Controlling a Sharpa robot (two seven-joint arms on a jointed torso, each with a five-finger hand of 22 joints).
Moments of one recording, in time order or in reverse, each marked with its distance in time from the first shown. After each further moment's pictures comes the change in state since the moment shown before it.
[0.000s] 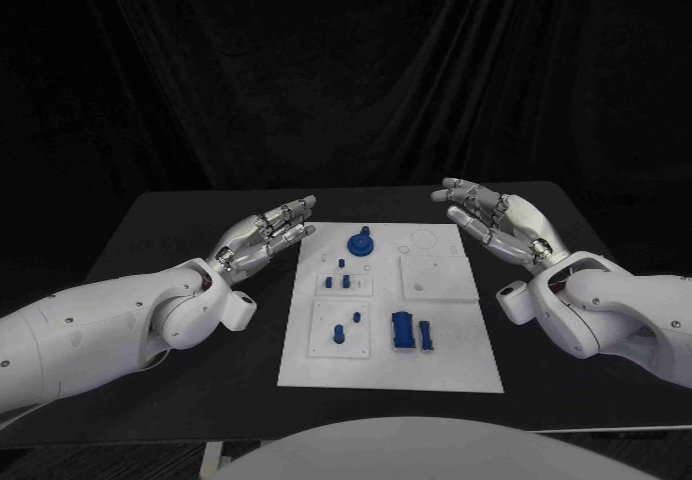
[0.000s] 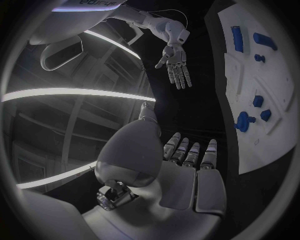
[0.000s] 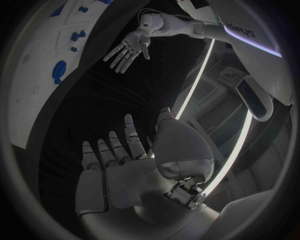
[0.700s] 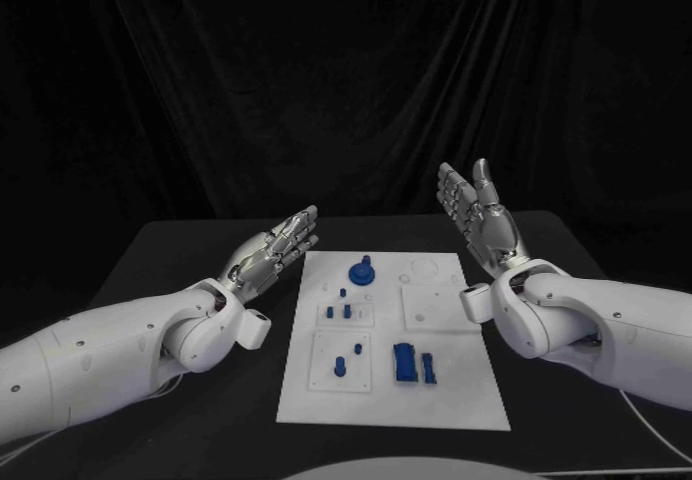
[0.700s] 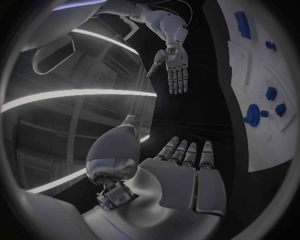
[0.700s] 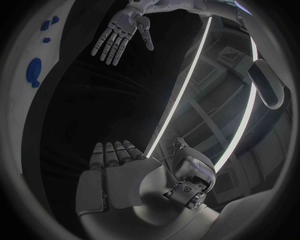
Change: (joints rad) left arm -0.013 0.018 0.068 0.040 0.030 -0.139 -0.032; left_hand -0.617 -0.091 0.166 -0.136 -0.003 -0.107 -0.044 -0.023 -0.026 -0.007 -0.025 -0.104 -0.025 0.000 -0.090 0.000 0.000 -0.056 -0.016 -0.117 -0.019 -0.058; right arm -0.040 0.201 0.130 -0.123 0.227 -0.025 0.018; right_hand -0.997 -0.035 0.174 -0.291 -0.068 -0.570 -0.002 -0.204 -0.280 -0.132 -0.120 -0.203 -0.226 -0.066 -0.177 -0.028 -0.074 -0.062 -0.023 -0.291 -0.008 -0.057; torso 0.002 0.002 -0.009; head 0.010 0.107
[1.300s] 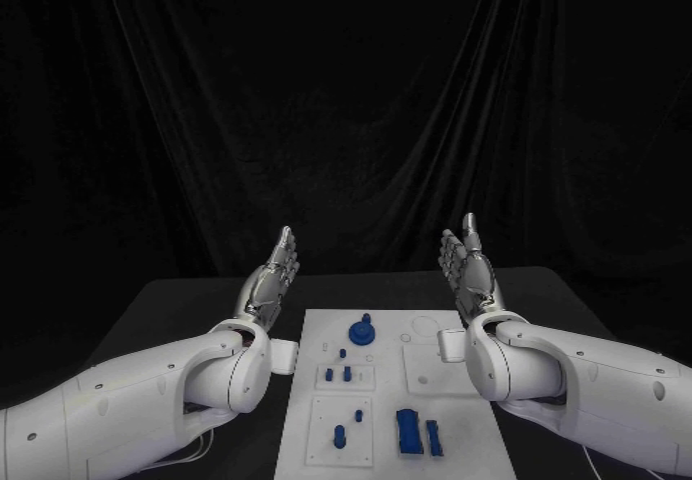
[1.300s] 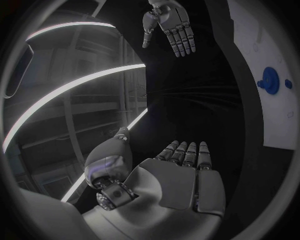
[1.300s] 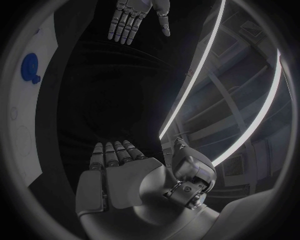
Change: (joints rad) left arm -0.028 0.043 0.133 0.094 0.161 -0.496 -0.092; left_hand -0.374 -0.039 0.111 -0.116 -0.103 -0.105 -0.005 -0.004 -0.002 0.003 -0.004 -0.094 -0.002 0.003 -0.010 0.000 0.001 -0.078 0.000 -0.107 0.000 -0.003; right arm -0.030 0.128 0.076 -0.080 0.247 -0.146 -0.071; right_hand -0.002 -0.003 0.000 0.000 0.000 0.000 0.000 0.000 0.000 0.000 0.000 0.000 0.000 0.000 0.000 0.000 0.000 0.000 0.000 0.000 0.000 0.000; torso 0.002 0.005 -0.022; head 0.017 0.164
